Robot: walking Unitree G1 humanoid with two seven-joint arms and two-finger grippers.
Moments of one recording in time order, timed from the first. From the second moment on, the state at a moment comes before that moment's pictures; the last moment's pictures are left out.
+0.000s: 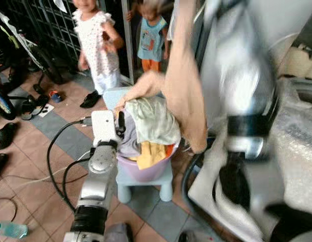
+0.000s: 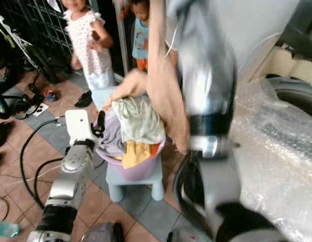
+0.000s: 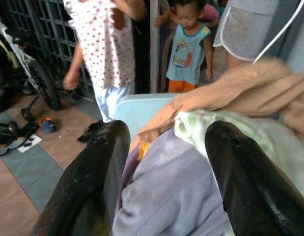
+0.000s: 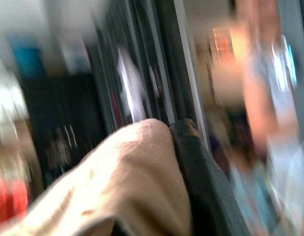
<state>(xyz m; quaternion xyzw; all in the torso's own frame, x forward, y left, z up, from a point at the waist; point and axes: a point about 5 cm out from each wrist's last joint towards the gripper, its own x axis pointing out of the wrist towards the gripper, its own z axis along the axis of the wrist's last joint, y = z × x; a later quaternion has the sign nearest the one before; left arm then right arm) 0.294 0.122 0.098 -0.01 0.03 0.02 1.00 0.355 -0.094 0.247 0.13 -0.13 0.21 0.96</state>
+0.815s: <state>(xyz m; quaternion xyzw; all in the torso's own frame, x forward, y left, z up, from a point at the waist) 0.291 0.125 0.101 0.00 0.02 0.00 1.00 0.299 -0.126 0.171 0.04 -0.04 0.15 0.99</state>
